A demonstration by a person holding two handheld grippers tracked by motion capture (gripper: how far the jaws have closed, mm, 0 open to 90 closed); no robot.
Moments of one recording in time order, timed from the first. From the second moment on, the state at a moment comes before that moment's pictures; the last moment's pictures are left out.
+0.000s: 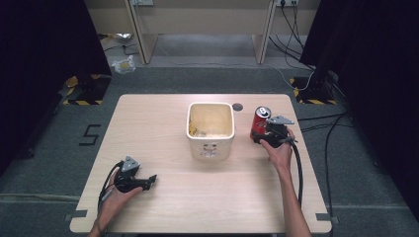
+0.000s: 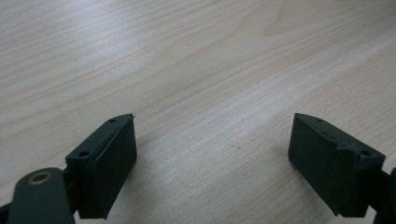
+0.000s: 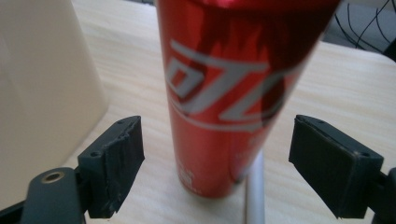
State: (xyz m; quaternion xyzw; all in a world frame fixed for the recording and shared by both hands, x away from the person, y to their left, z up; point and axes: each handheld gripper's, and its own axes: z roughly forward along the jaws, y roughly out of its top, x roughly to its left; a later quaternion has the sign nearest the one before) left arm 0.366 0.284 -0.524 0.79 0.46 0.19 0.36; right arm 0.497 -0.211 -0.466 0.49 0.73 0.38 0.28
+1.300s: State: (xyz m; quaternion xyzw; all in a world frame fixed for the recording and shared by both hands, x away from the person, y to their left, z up) left arm 0.366 0.284 -0.524 0.79 0.46 0.19 0.36; right arm 0.495 -0.213 -0.460 0.49 0.72 0.41 0.28
